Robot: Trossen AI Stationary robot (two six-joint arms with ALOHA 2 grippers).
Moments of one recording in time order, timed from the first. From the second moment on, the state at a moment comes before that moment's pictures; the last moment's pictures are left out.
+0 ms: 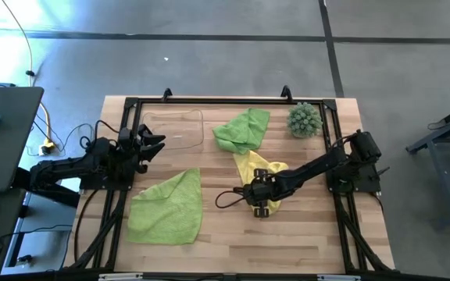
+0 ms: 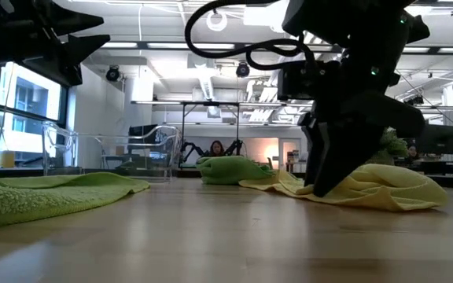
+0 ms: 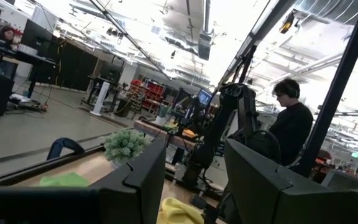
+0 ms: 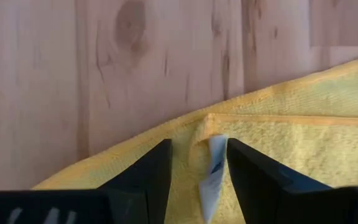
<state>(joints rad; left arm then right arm) 0.28 0.02 0.01 0.30 -0.06 -0.35 0.30 1.80 1.00 -0.38 0.20 0.24</state>
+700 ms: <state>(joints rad) 0.28 0.02 0.01 0.30 -0.06 -0.35 0.25 1.80 1.00 -0.38 0.25 0.24</state>
